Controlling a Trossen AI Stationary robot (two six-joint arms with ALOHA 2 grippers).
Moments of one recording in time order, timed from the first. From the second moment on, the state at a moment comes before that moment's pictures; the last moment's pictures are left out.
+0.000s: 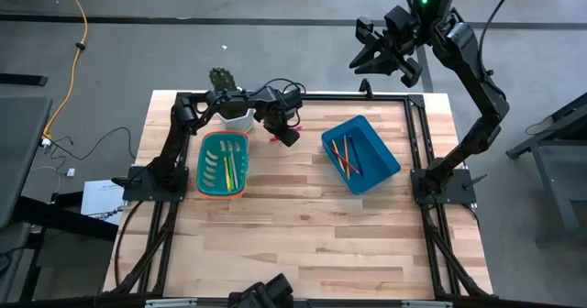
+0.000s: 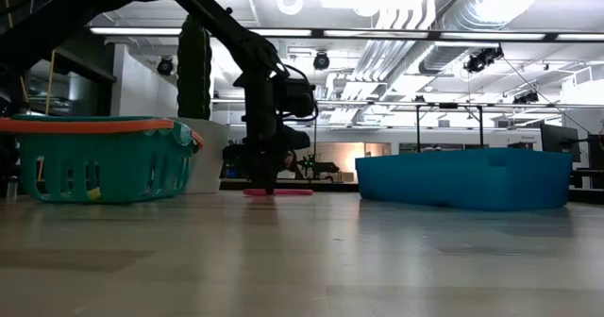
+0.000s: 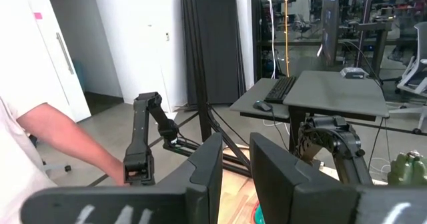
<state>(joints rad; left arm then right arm) 0.62 2.18 1.60 -0.91 0.08 -0.30 -0.73 1.58 2.16 -0.72 -1.32 -0.09</state>
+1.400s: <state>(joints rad) 0.50 2.19 2.06 -1.28 -0.04 -0.11 -0.73 1.58 2.16 -0.72 -1.31 -0.09</state>
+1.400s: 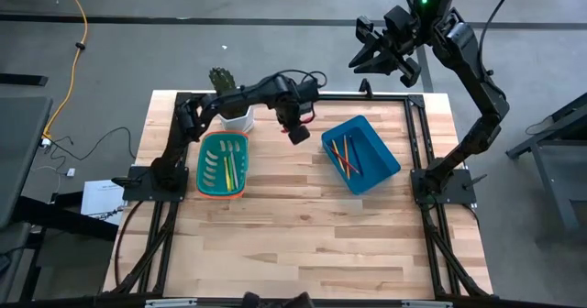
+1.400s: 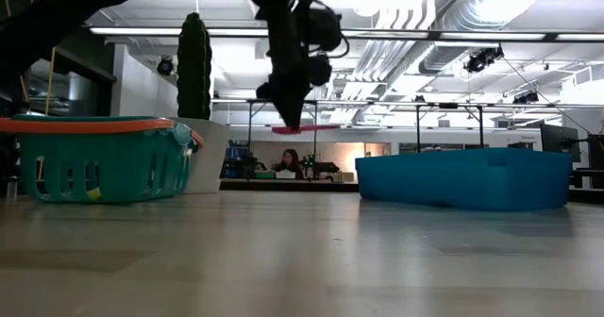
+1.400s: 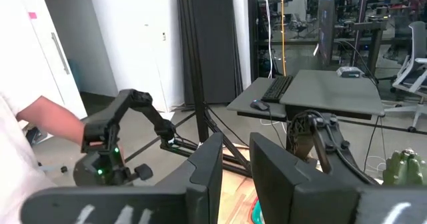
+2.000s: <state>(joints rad) 0.40 2.18 2.25 -1.49 -0.09 -0.06 -0.73 1.58 2.16 -0.72 -1.31 -0.09</state>
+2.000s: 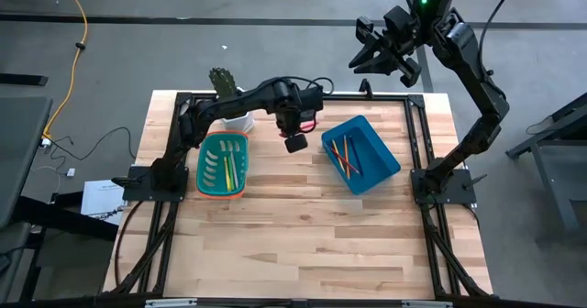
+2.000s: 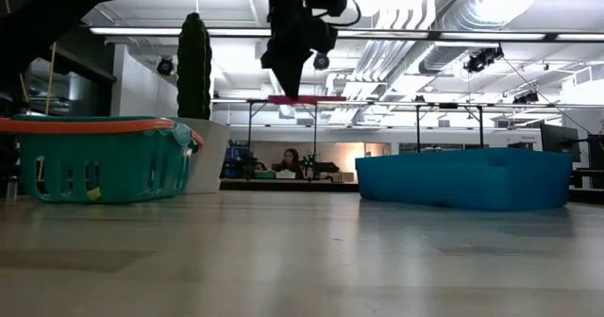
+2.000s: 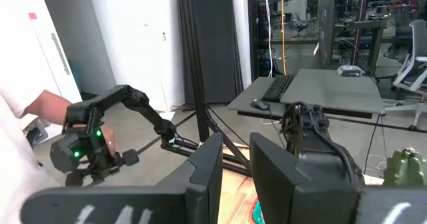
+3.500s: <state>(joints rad) 0.39 1.47 1.82 -1.57 -0.07 0.10 -0.69 1.57 2.16 -0.61 -1.10 0.05</state>
